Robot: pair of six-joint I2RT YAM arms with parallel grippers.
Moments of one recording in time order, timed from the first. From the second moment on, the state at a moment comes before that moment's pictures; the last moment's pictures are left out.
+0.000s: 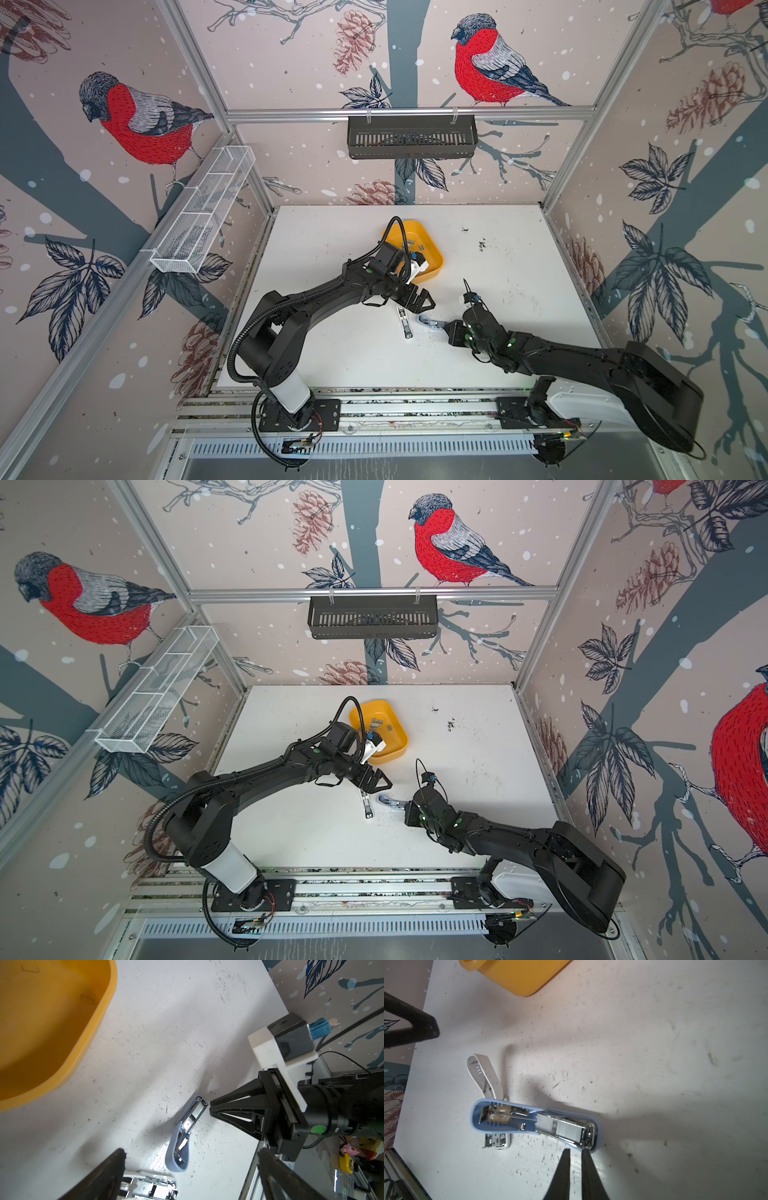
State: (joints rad) left arm -0.67 1.66 1.11 -0.39 0.58 -0.13; right arm 0.84 1.19 0.32 0.12 0.05 0.83
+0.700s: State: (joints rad) left arm -0.73 1.24 0.81 -0.17 0.40 -0.34; right arm 0.74 0.93 0.32 -0.08 0.07 0.67
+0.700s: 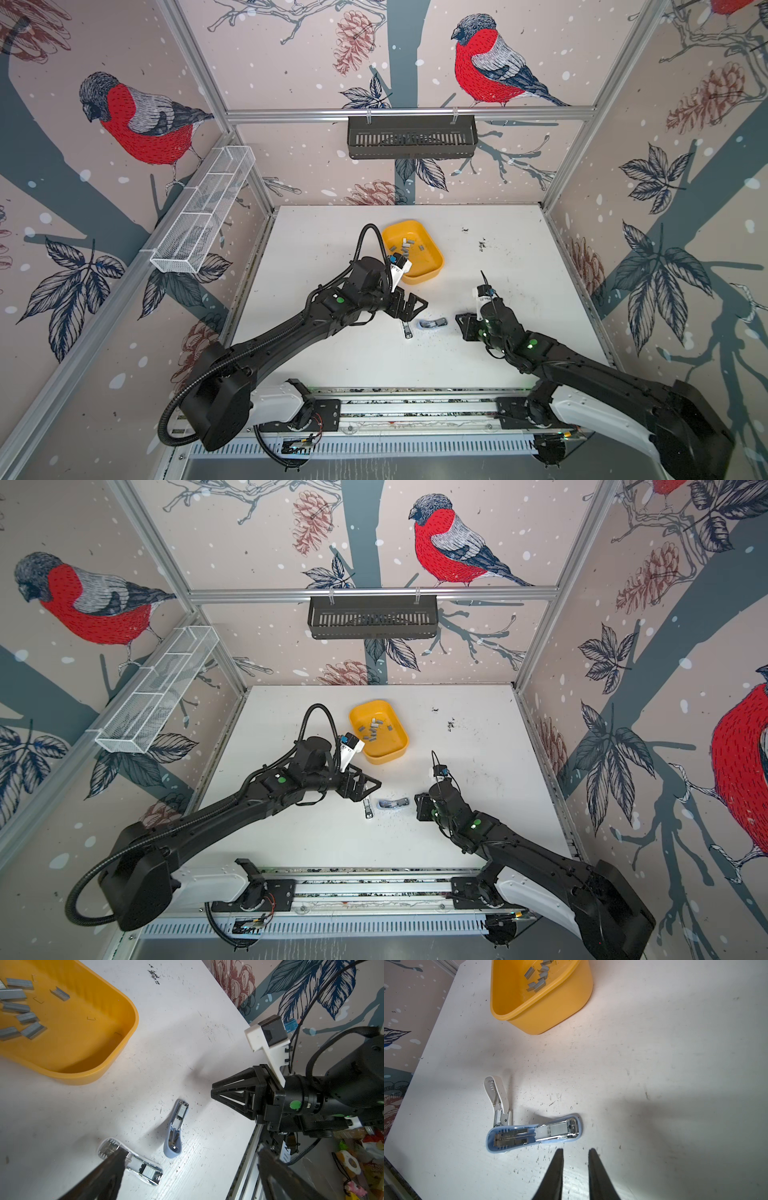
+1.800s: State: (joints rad) left arm -1.02 1.29 0.54 0.18 0.13 -0.85; right arm 0.61 1.15 0.40 -0.05 -0.14 0.47
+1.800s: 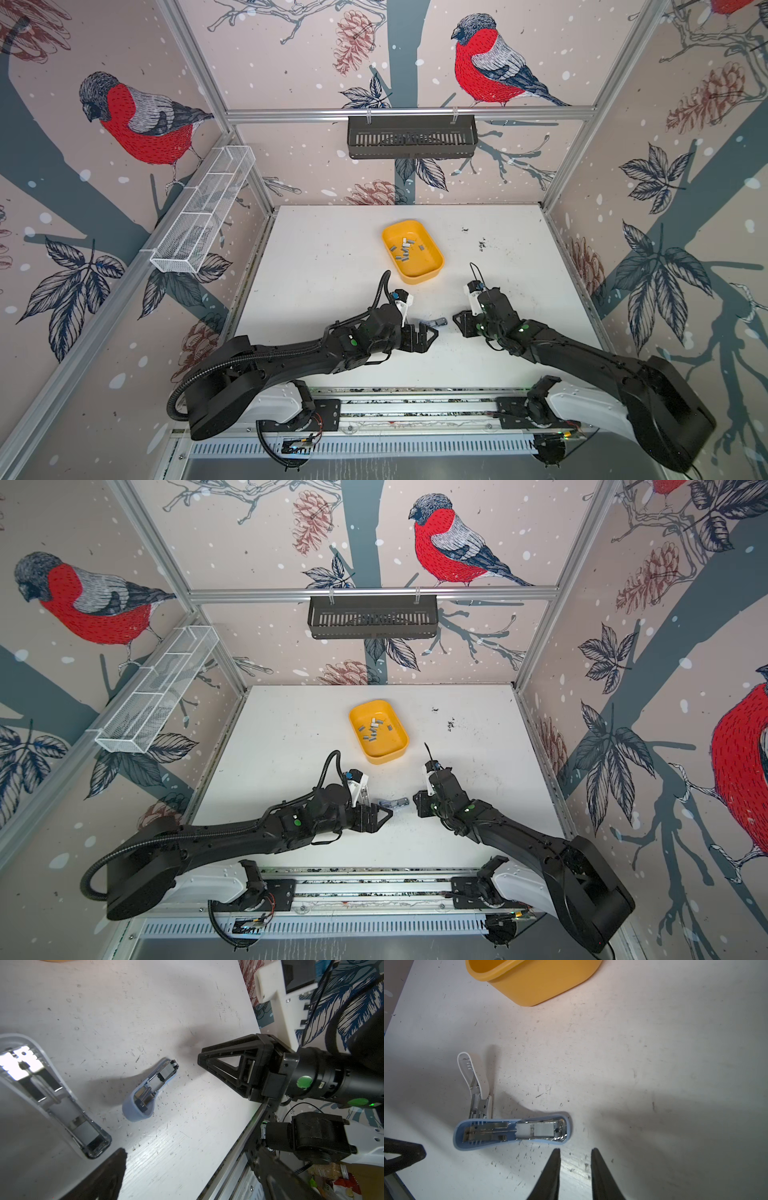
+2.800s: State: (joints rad) left arm -1.02 1.37 0.62 0.08 0.08 -0.95; right arm 0.60 1.36 0.45 0.09 -0.28 0.42
